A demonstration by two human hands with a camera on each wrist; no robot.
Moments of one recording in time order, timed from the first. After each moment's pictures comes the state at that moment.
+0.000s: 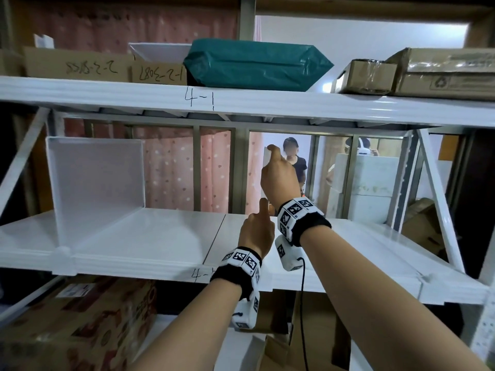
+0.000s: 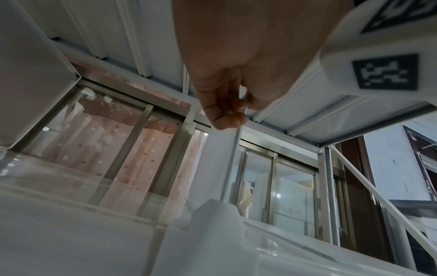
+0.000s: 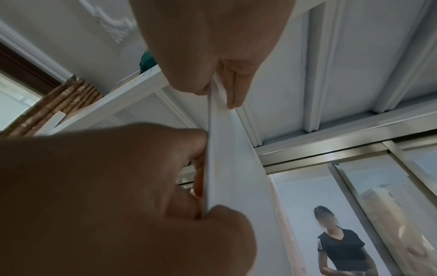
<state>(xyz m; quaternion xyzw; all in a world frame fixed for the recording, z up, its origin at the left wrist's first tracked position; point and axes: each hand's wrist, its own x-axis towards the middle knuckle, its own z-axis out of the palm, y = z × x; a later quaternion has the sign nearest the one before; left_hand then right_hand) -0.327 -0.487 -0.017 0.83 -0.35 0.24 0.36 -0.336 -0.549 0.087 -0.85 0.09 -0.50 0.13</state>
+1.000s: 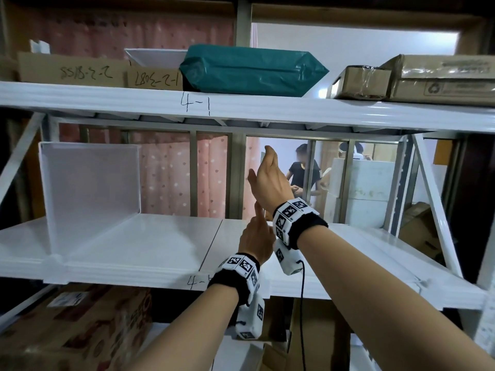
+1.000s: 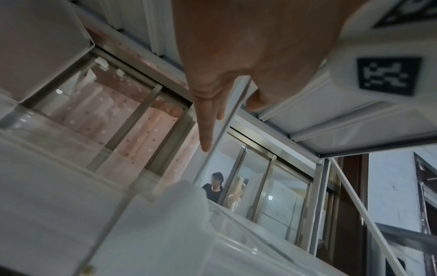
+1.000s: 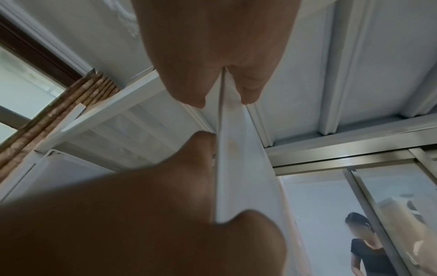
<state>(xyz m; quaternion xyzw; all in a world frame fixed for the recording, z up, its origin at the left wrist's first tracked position) -0.334 -0.489 -0.016 0.83 -0.34 0.15 0.42 -0.328 -0.551 0.085 -0.88 0.05 -0.47 0.07</state>
